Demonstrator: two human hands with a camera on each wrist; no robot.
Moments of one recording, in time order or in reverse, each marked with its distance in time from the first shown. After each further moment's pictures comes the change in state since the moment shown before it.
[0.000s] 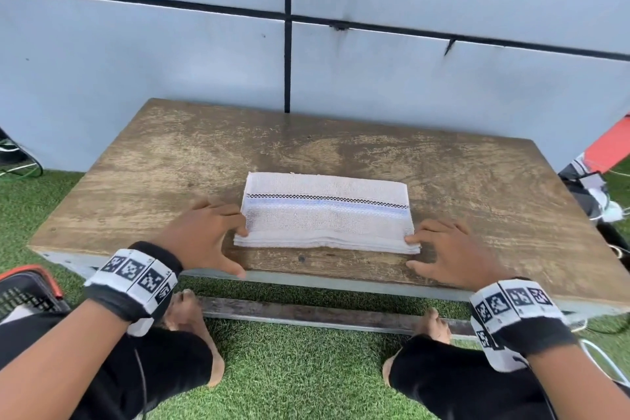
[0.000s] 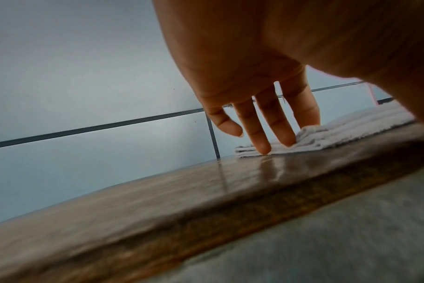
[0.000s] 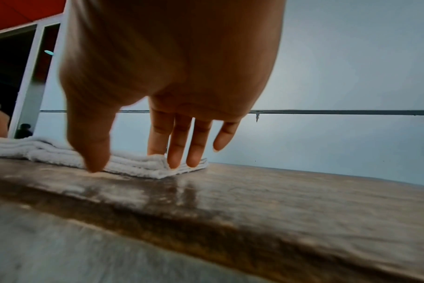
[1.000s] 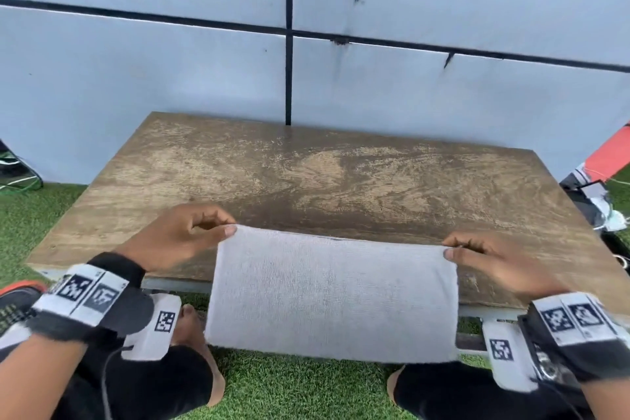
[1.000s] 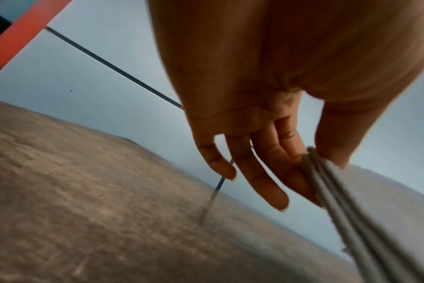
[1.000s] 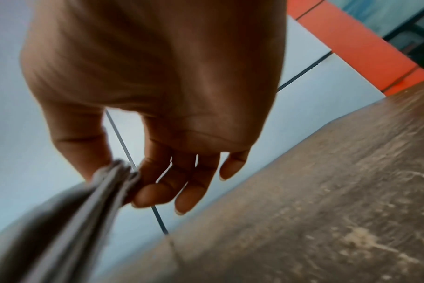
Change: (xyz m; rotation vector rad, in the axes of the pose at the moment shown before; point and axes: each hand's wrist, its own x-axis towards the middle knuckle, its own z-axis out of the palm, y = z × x) left_hand -0.030 0.002 -0.050 -0.841 0.149 -0.117; right_hand -0.028 0.012 -0.041 0.821 0.012 -0.027
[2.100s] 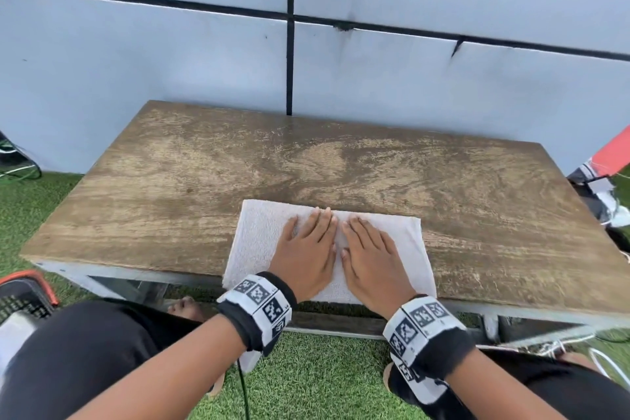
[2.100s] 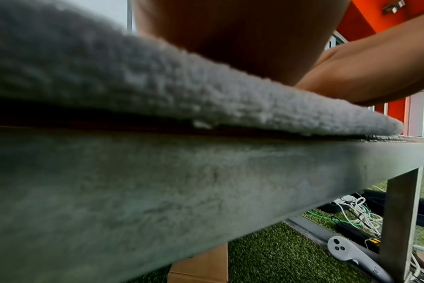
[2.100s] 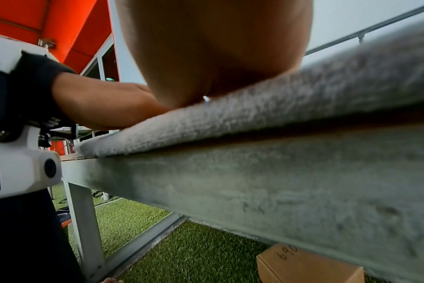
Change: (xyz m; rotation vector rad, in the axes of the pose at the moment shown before) left_hand 0.065 0.031 0.166 0.766 -0.015 0.103; right_hand 0.070 -0.027 0.154 -0.768 0.202 0.009
